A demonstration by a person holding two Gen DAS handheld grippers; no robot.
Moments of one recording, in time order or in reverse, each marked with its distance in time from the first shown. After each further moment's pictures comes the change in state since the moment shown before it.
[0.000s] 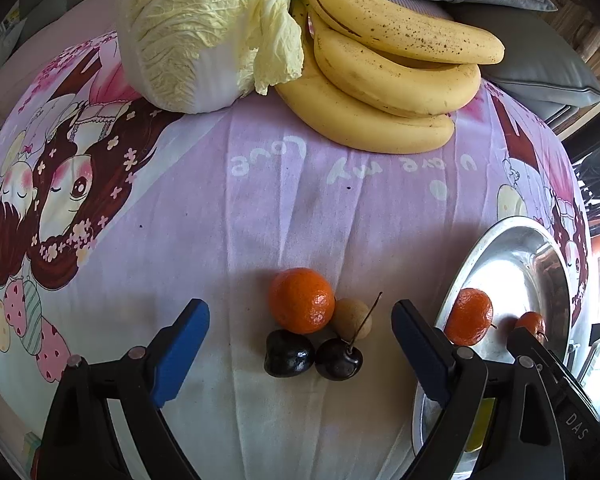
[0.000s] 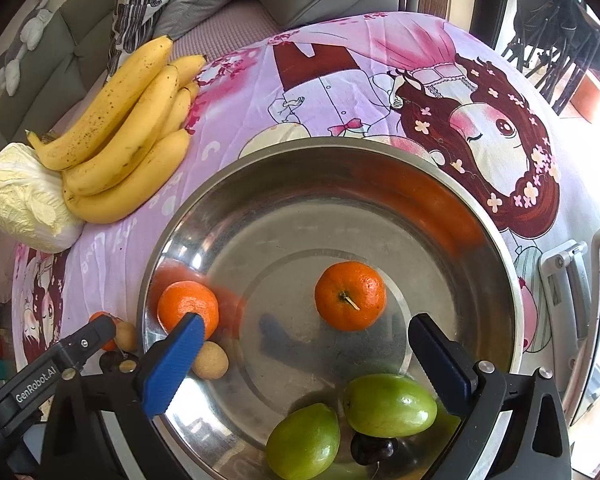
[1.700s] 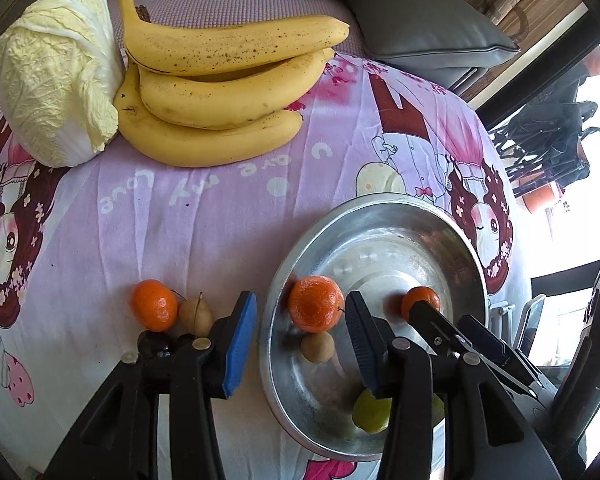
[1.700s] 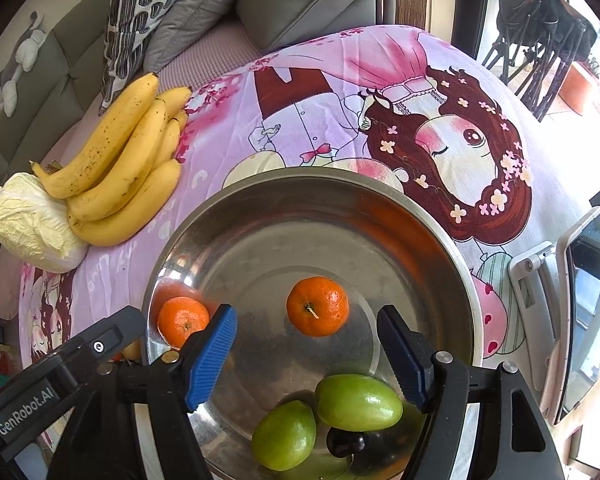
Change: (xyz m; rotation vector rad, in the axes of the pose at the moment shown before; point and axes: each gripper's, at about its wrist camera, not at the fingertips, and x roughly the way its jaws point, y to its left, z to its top) left arm -0.032 -0.078 0.001 0.170 0.007 -0.199; right arm -0.021 -0.017 0.004 0.042 -0.041 0.001
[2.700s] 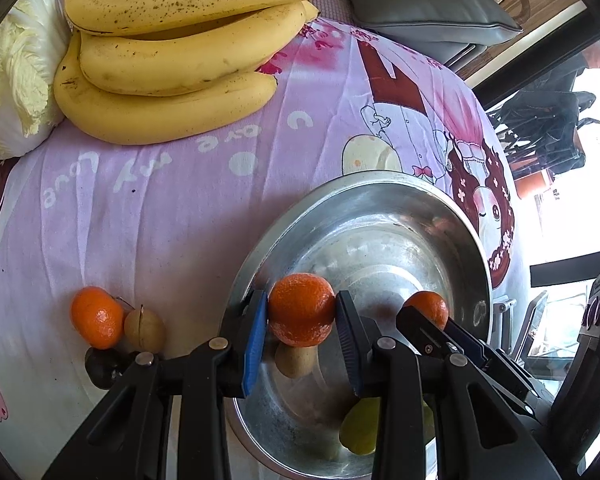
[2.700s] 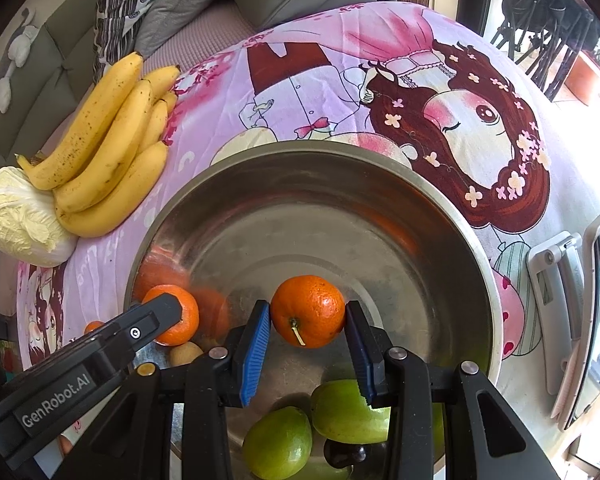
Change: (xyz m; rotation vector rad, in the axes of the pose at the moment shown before) left arm 0.044 -0.014 0.005 0.015 0.086 -0.071; right arm 0.024 -0.002 -0.001 0.007 0.061 0.006
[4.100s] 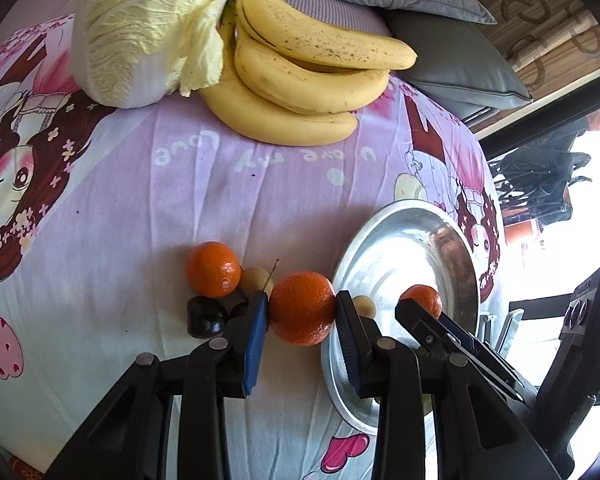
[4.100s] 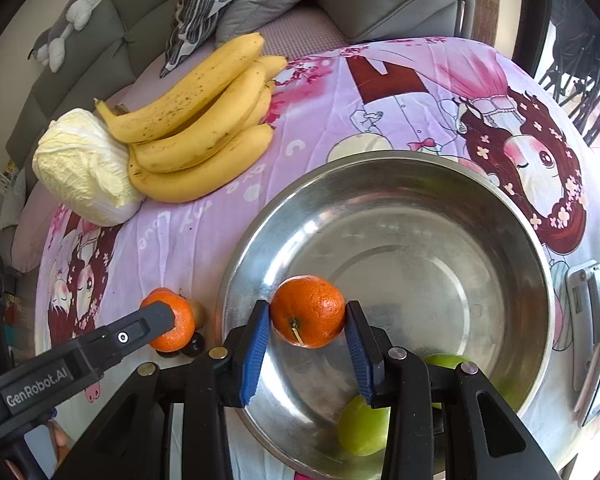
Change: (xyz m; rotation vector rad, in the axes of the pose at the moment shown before) left arm -0.054 0.070 -0.029 -0.141 -0.075 -0.071; right arm -0.023 0.056 -0.020 -0.150 -0.050 0.082
